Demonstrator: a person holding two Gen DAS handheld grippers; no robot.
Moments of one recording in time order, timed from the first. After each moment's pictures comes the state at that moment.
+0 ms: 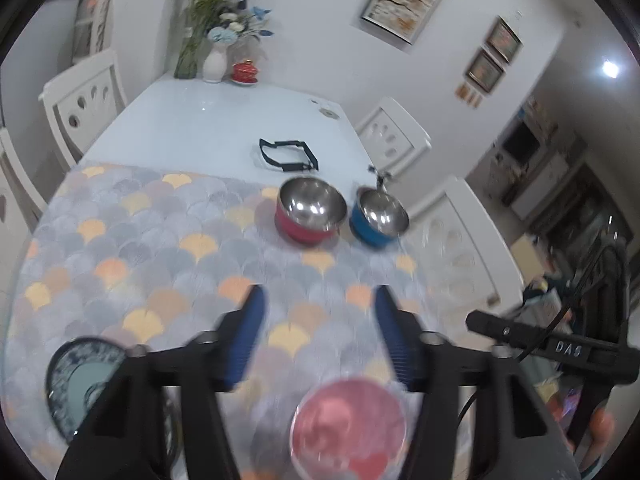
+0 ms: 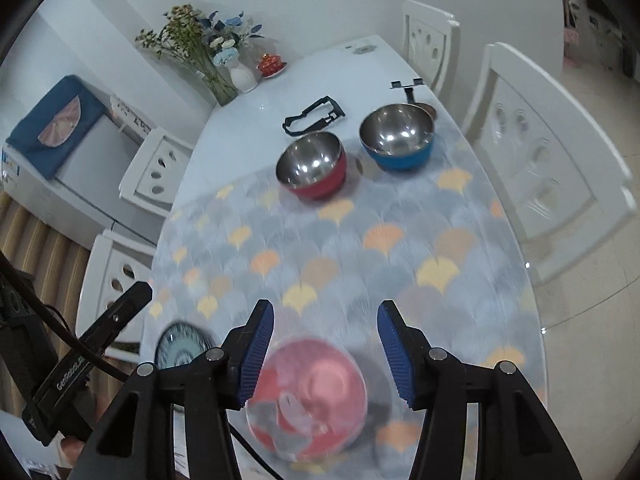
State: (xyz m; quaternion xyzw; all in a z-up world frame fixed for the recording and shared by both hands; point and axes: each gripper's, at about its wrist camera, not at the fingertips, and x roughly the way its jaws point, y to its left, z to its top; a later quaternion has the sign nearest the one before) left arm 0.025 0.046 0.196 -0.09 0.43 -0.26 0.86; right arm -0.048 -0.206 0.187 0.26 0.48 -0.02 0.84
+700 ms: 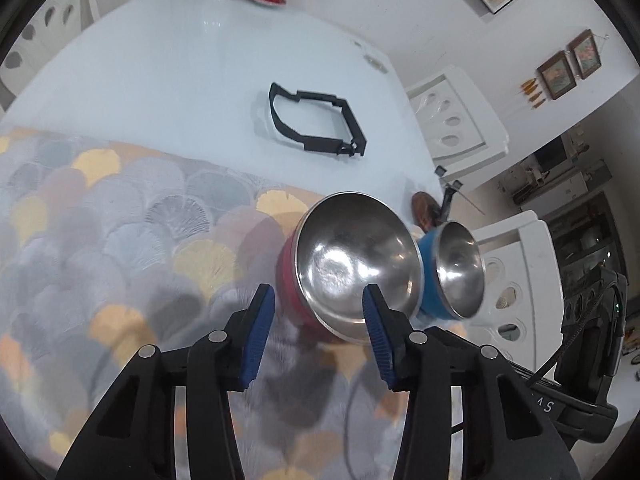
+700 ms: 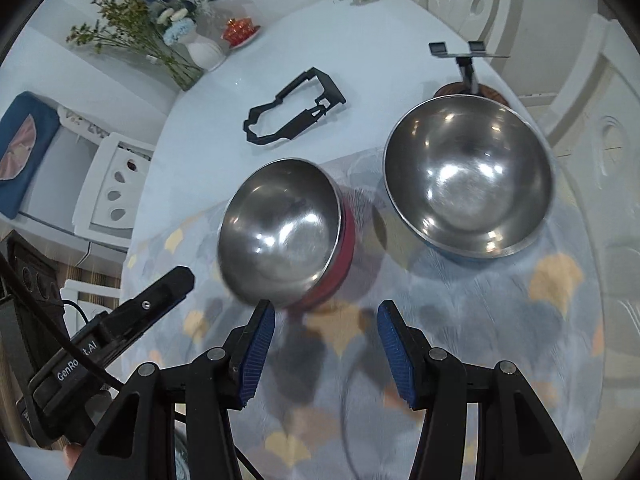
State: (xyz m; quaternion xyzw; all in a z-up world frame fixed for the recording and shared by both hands) left arm 0.232 -0.032 0.076 -0.14 0.55 -0.24 0.79; right arm 0.167 -0.248 0.071 0.27 0.54 0.00 0.79
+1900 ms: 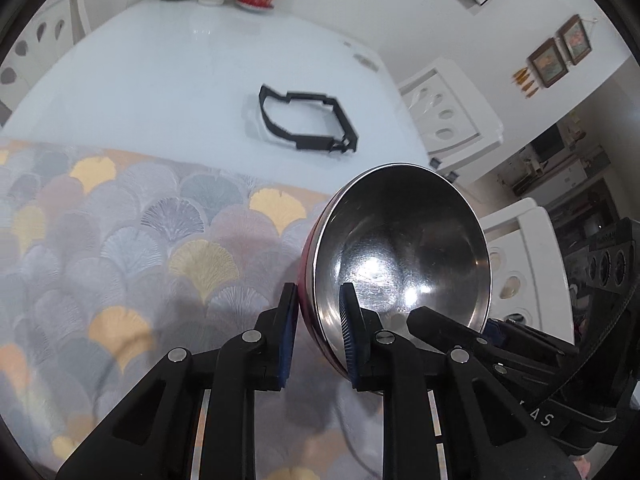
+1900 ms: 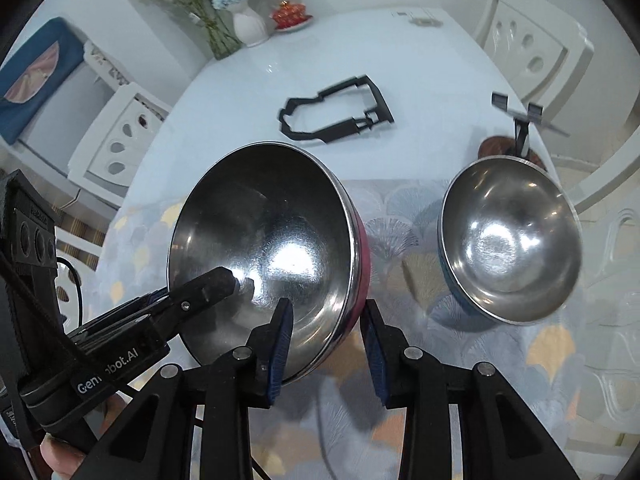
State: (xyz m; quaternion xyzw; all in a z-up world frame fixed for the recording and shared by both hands) left arm 0.216 -0.033 0.087 -0.11 0.53 -0.25 0.80; right arm 0.172 -0.211 0.102 0.15 0.54 0.03 0.83
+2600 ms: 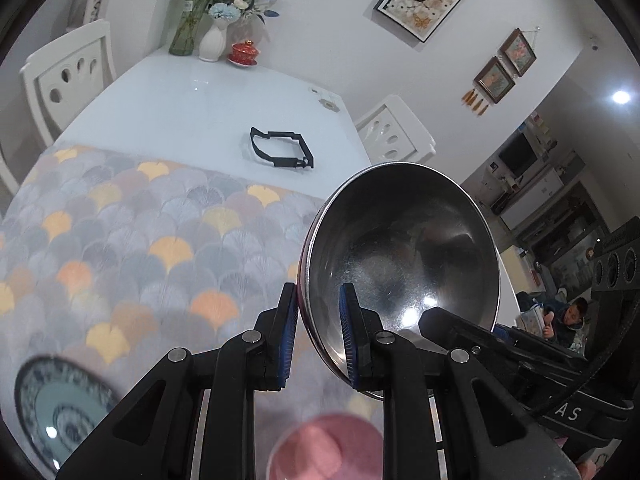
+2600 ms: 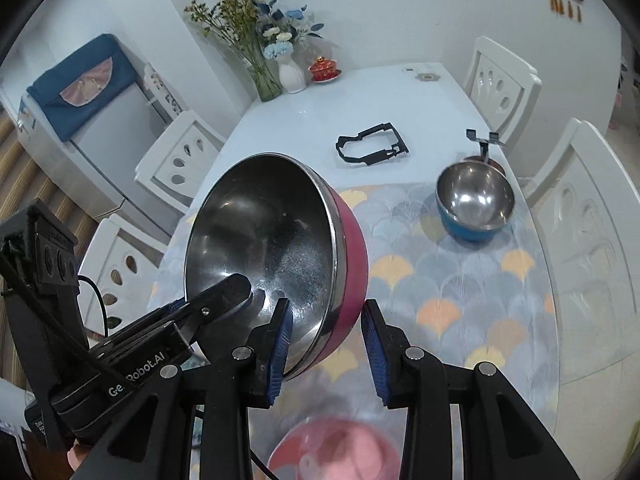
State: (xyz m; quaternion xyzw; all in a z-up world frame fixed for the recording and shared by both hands) left arm 0.061 0.030 0.177 -0.13 0.46 -0.27 0.84; right arm 0.015 -0.146 0.203 0.17 0.47 0.03 0.87
